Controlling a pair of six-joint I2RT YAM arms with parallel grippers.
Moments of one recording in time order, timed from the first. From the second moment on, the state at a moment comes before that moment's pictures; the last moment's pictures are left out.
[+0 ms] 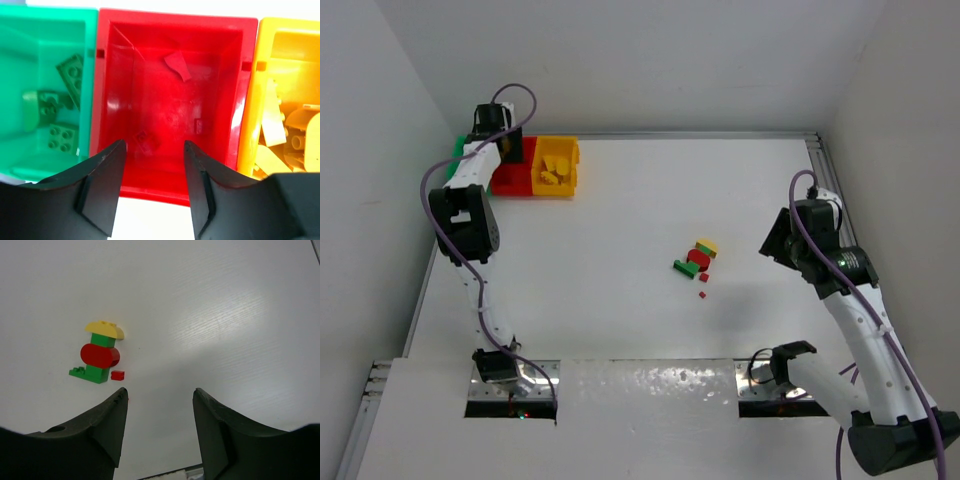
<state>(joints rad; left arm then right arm) 0.14 2.26 1.96 -0.48 -0.09 0.10 0.20 0.88 0.95 -0.89 0.28 0.55</state>
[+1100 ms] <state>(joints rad) -0.82 1.77 1.53 -0.59 0.00 -0.18 0.20 0.84 0.95 -0.91 0.28 0.54</state>
